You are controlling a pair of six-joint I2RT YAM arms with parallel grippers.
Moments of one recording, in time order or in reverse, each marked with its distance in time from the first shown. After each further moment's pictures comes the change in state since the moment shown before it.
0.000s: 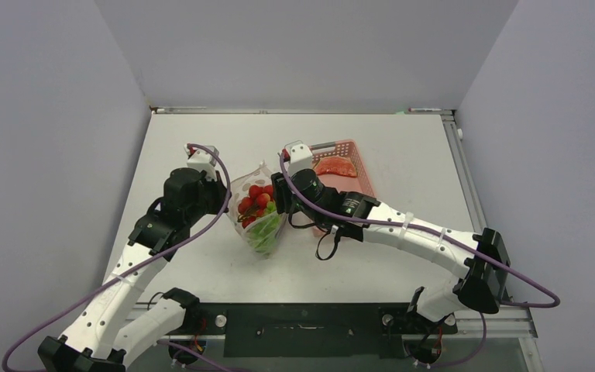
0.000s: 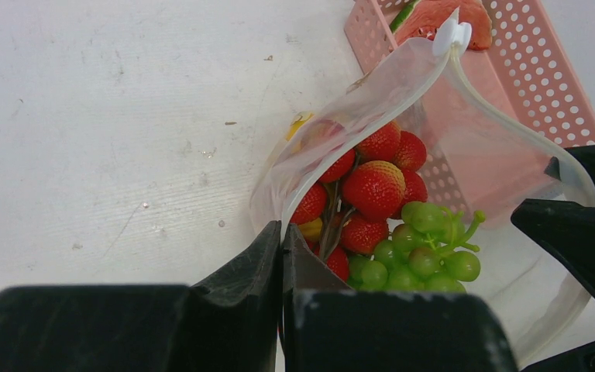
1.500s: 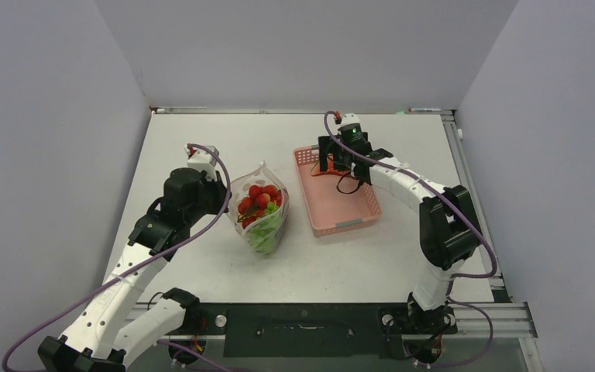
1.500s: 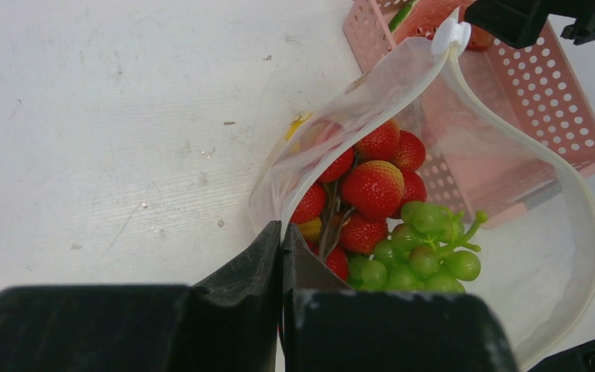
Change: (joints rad) left arm 0.000 0.000 0.000 0.000 0.003 0.000; right arm -0.583 0.306 0.026 0.084 -0.211 -0.156
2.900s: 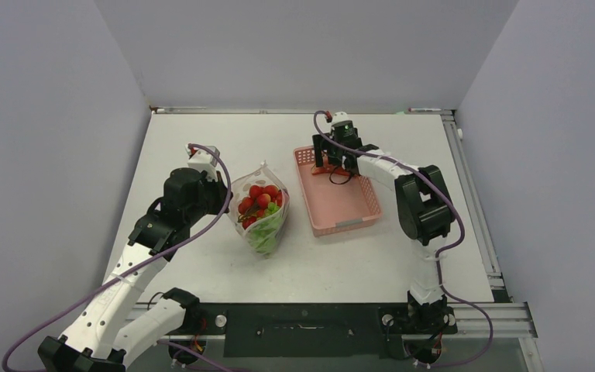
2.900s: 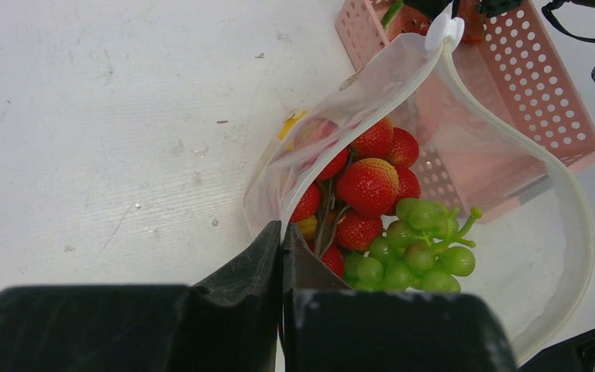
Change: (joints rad) left arm 0.000 0.000 0.000 0.000 0.020 0.000; right arm -0.056 0.295 0.179 0.115 -0.073 -0.112
